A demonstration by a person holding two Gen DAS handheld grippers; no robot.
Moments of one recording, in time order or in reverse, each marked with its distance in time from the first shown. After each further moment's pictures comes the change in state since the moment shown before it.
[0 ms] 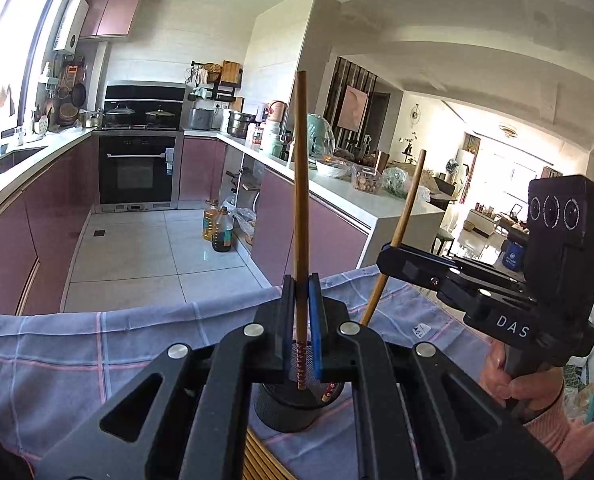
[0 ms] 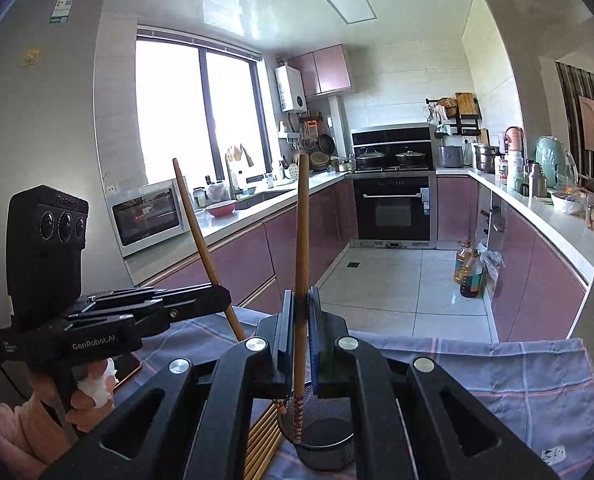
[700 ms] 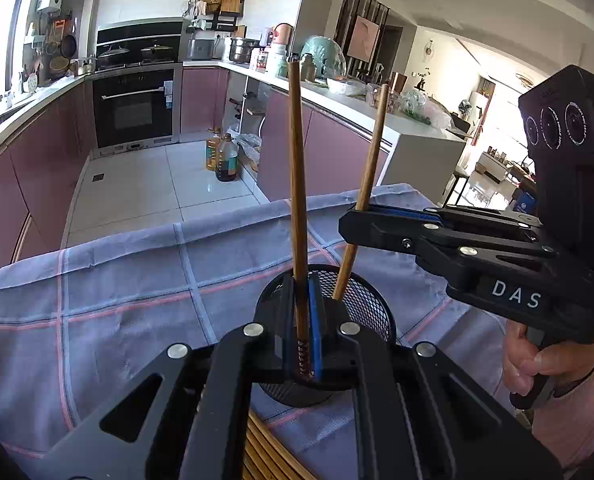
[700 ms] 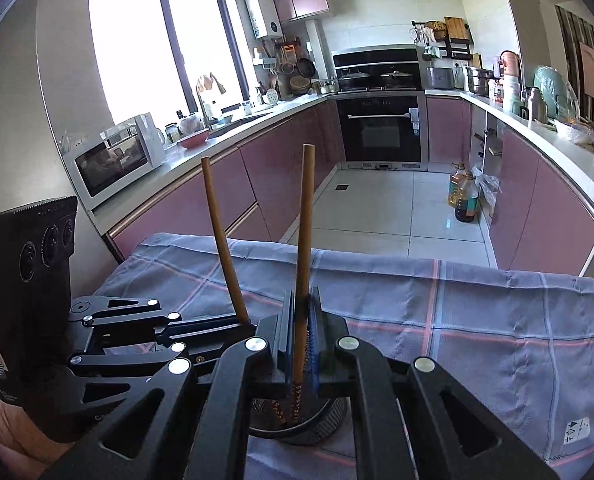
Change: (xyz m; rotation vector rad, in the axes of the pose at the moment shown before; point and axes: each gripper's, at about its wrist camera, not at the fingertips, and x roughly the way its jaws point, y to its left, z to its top) left arm 0.110 0.020 -0.065 -0.002 0.271 0.018; right arm 0.083 -0.040 -0.050 0.073 0.281 -0.024
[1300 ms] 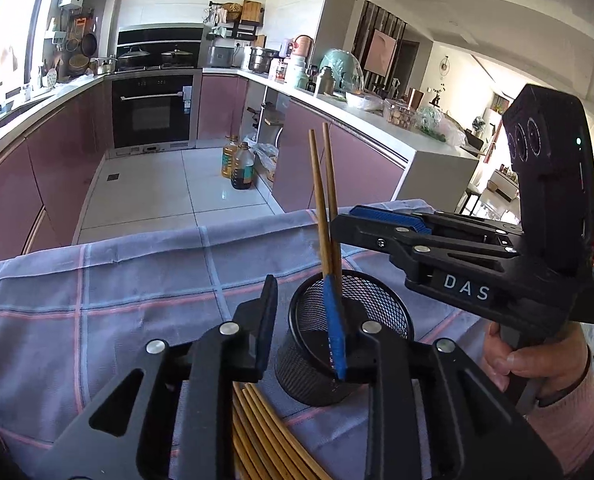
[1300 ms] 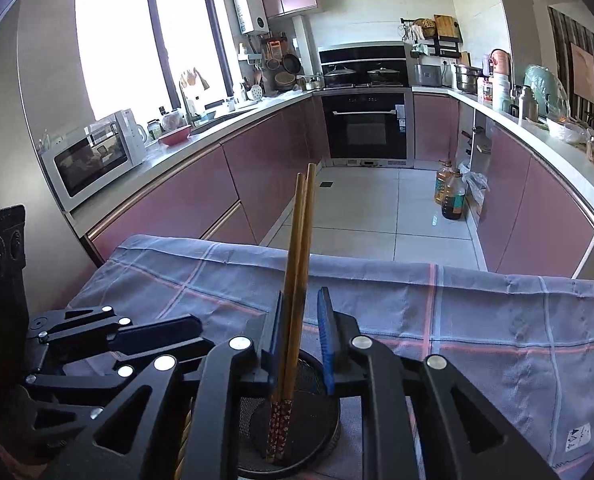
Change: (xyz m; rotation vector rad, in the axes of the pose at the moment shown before) left arm -0.017 0.025 -0.007 -0.049 -0.062 0.050; right arm 0.013 0.007 0.004 -0.004 -0.017 -0.083
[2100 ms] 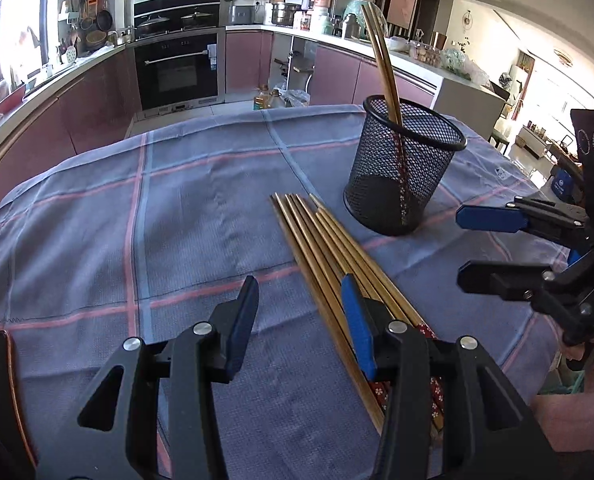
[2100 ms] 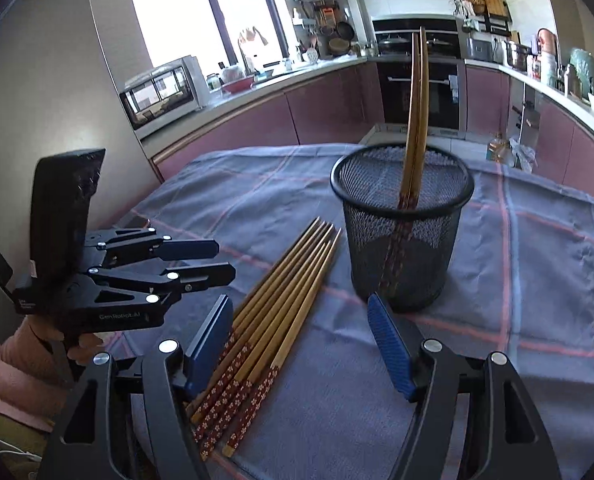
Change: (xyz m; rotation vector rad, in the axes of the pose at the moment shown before) left arm -0.037 0.042 -0.125 0.032 0.187 0.113; right arm -0.023 0.049 -0.121 -0.057 0.183 0.195
